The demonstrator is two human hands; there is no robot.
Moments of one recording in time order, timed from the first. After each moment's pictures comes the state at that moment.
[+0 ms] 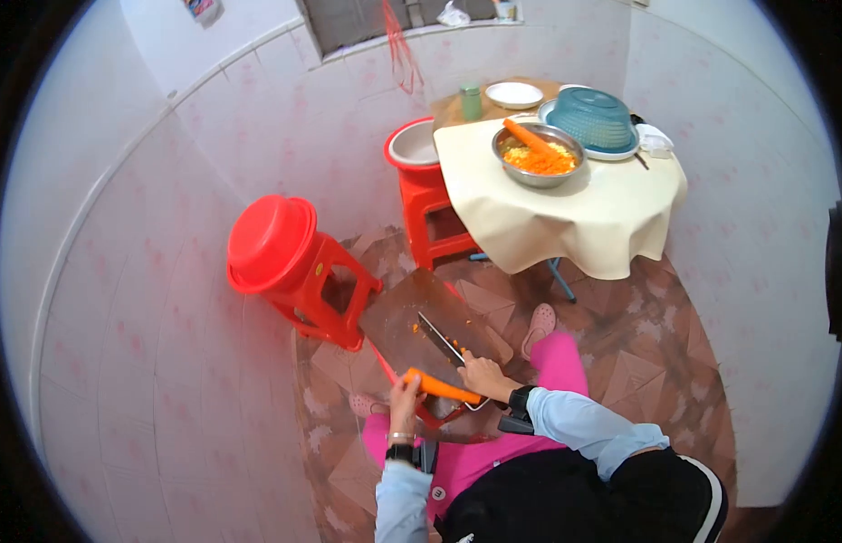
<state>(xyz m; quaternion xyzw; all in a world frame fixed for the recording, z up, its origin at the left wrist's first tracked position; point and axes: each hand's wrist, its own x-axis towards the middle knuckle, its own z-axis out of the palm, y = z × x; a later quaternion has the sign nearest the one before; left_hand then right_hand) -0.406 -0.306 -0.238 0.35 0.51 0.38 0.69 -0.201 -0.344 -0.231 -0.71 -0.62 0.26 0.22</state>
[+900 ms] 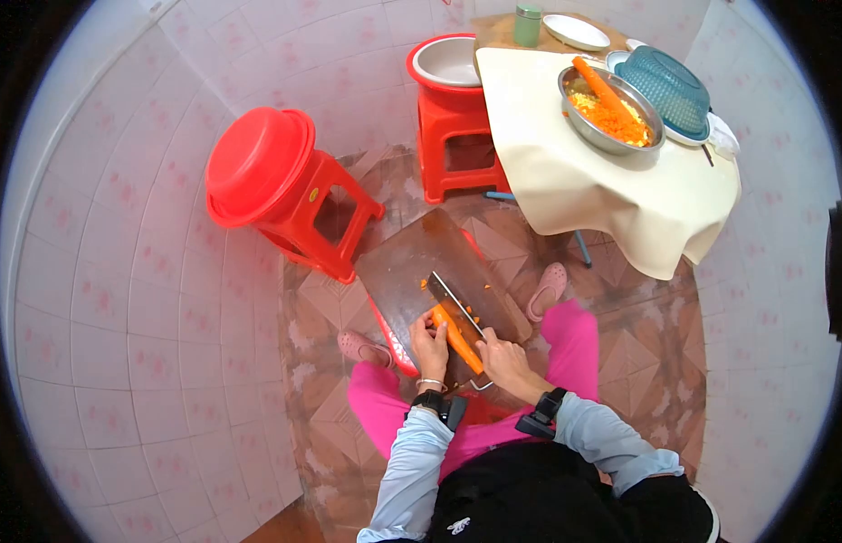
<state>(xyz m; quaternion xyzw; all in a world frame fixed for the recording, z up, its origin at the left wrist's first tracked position) -0.340 -0.270 -0.284 0.59 0.62 0.40 0.34 -0.197 -0.344 -0.207 -0.72 -0.59 0.30 0.19</state>
